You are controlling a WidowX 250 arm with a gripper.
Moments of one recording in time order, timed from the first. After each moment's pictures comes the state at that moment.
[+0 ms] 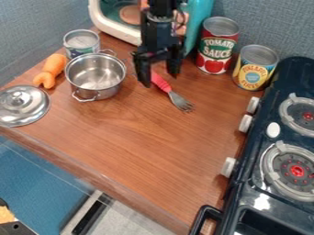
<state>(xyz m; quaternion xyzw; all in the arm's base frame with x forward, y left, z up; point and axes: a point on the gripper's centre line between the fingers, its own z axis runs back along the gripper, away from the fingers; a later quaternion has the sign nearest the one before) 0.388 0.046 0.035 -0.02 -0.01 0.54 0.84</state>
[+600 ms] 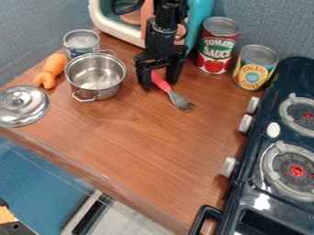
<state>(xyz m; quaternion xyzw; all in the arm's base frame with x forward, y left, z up) 0.401 0.057 0.018 0.01 -0.04 0.52 0.85</state>
